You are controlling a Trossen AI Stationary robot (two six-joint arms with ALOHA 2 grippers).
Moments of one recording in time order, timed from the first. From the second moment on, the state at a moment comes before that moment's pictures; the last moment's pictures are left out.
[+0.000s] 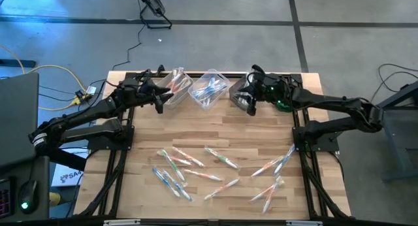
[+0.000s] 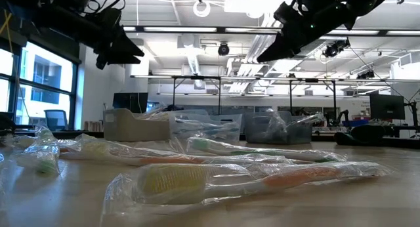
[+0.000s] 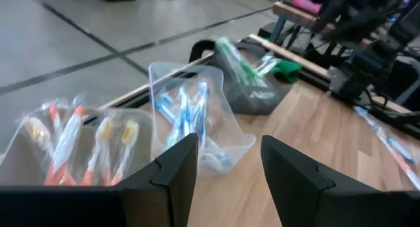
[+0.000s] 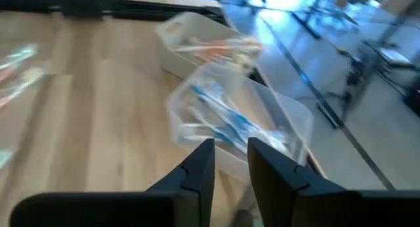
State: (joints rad) left arm 0.59 0.69 0.46 -0.01 0.12 -0.23; right arm -0.45 1.15 0.74 0.00 -0.07 -0.24
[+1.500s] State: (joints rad) left arm 0.34 0.69 0.46 -0.08 -0.02 -0.12; right arm -0.38 1.12 0.74 -0.06 -0.02 0.08
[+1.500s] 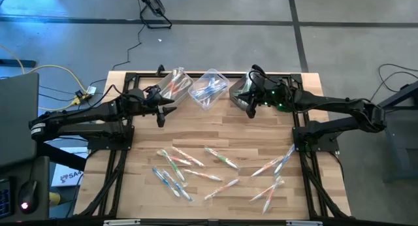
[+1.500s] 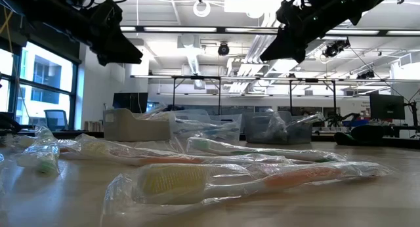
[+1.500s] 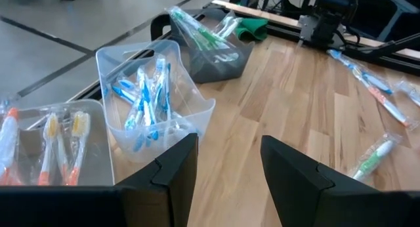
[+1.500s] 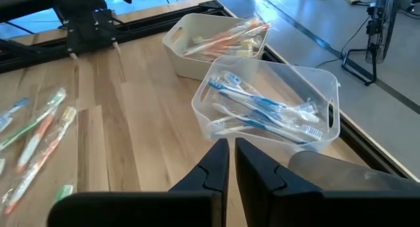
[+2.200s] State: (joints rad) left arm 0.34 0.69 0.46 -0.08 -0.02 -0.14; right arm -0.32 1.12 0.74 -0.24 -0.02 0.47
